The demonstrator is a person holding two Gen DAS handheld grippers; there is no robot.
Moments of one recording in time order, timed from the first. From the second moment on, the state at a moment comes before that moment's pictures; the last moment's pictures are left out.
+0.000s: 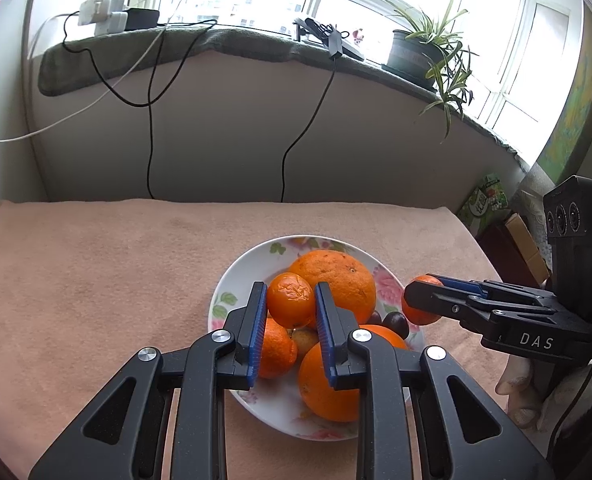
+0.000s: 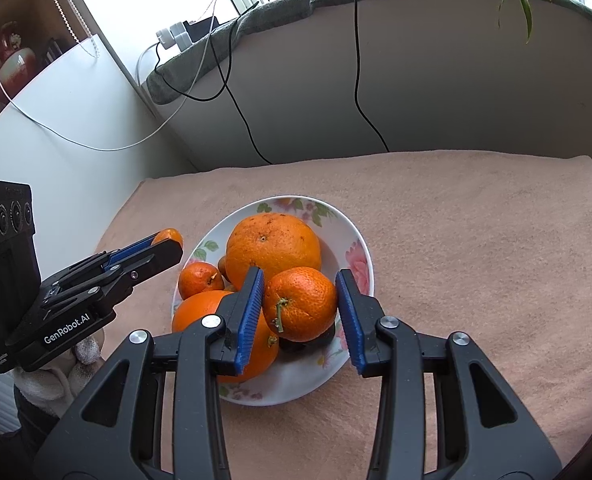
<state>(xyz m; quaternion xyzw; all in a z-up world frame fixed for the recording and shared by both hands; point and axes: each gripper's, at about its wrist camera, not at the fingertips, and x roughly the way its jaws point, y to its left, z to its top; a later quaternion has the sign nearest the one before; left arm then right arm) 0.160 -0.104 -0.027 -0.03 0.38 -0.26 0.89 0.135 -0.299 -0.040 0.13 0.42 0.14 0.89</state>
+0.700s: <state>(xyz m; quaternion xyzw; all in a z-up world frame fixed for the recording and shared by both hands) 0.155 -0.103 -0.020 -0.03 0.37 -0.26 0.89 0.121 -0.293 -0.028 0.11 0.40 0.14 0.90</state>
